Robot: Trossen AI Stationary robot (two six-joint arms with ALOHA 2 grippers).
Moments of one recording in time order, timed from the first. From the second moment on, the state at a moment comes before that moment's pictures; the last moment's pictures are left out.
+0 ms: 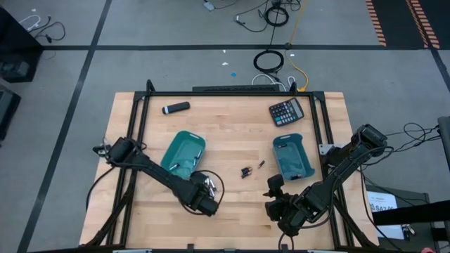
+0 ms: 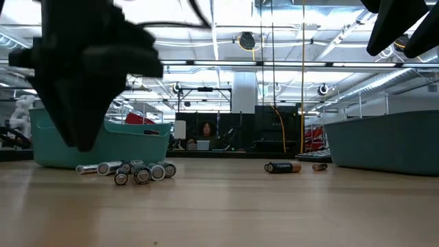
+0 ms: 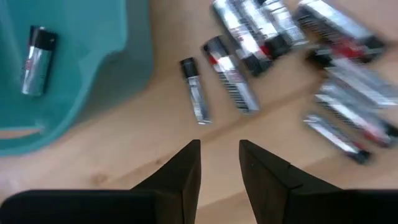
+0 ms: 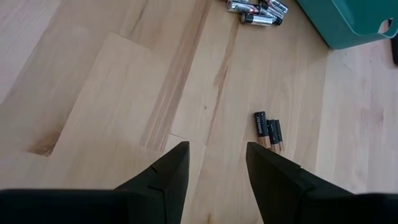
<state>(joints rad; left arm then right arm) -0.49 2.01 1.45 -1.17 -0.14 -1.56 0.77 1.64 1.18 -0.77 0.57 0.31</state>
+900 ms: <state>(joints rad) -0.38 2.00 1.26 -0.98 -0.09 -1.40 0.77 1.64 1.18 -0.76 0.57 0.30</state>
